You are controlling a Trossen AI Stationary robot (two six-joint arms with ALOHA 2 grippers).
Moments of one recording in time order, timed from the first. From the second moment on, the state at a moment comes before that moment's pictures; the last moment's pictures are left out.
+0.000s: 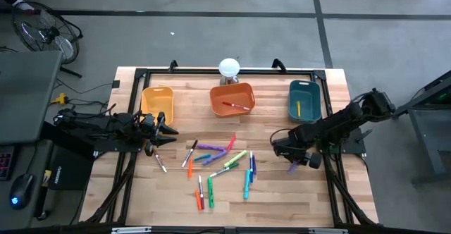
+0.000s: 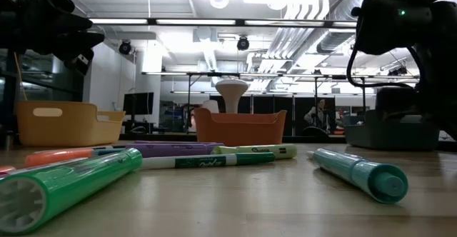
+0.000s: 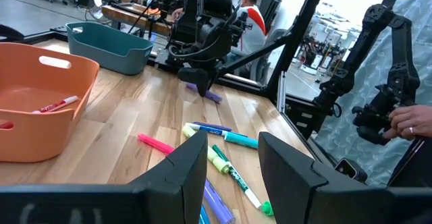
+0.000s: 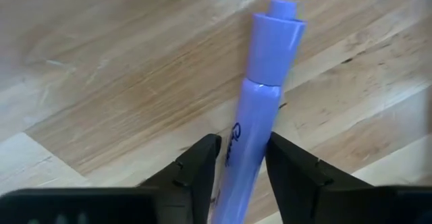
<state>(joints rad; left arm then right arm) -0.19 0.02 0.03 0.00 -0.06 -0.32 0.24 1.50 0.59 -0.75 -0.20 2.26</state>
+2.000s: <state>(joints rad) -0.19 0.02 0.02 0.00 -0.06 -0.31 0.25 1.26 1.05 -0.15 0.57 0.46</state>
